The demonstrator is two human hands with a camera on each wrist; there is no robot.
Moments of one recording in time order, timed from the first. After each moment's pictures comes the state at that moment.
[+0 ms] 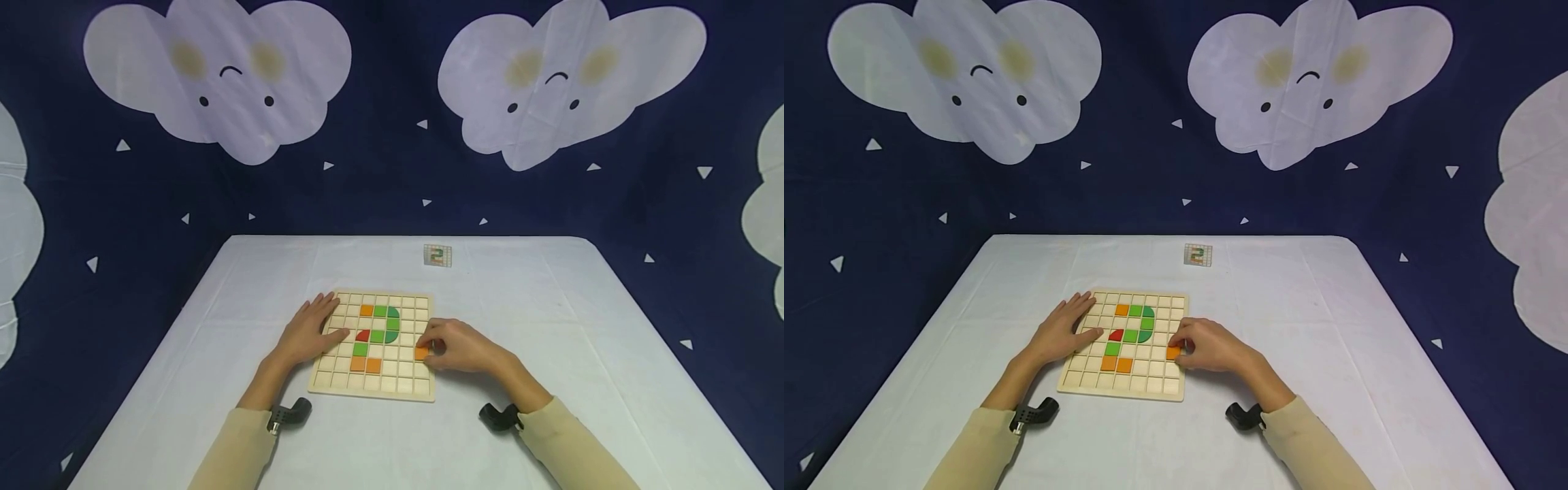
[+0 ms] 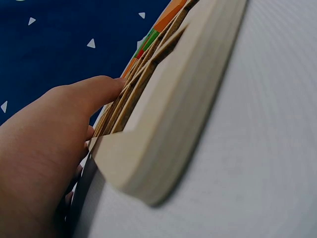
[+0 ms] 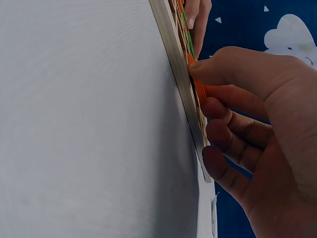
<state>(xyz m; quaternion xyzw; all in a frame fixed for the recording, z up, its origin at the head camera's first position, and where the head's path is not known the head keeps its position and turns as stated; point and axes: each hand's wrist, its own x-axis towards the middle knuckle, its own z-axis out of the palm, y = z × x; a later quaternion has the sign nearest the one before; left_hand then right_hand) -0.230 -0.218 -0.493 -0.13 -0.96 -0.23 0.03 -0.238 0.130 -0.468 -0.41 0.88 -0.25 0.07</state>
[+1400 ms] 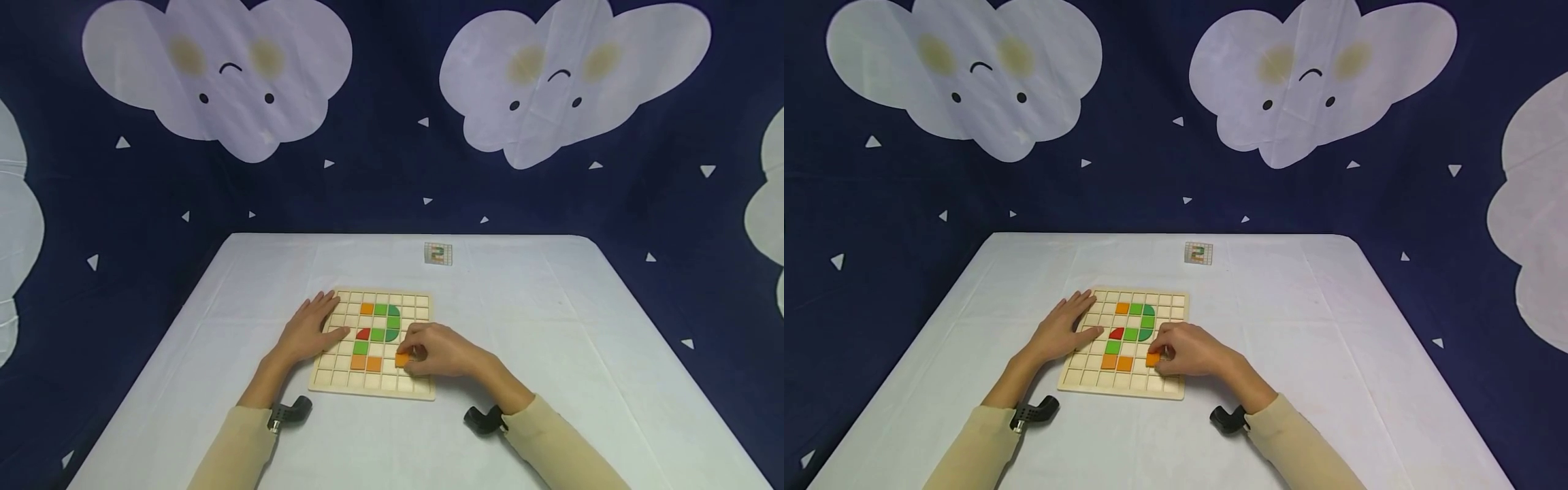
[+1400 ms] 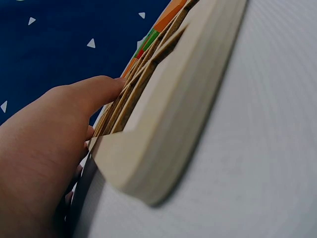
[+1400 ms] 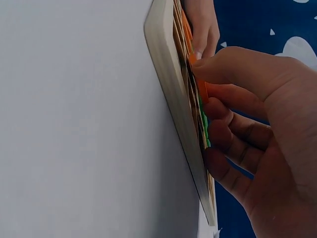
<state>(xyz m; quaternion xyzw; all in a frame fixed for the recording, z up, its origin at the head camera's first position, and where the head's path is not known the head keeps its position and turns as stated) -0.232 -0.219 -0.495 -0.12 -0.97 -0.22 0.02 -0.229 0.098 -0.466 -0.46 0.85 -0.24 0.07</state>
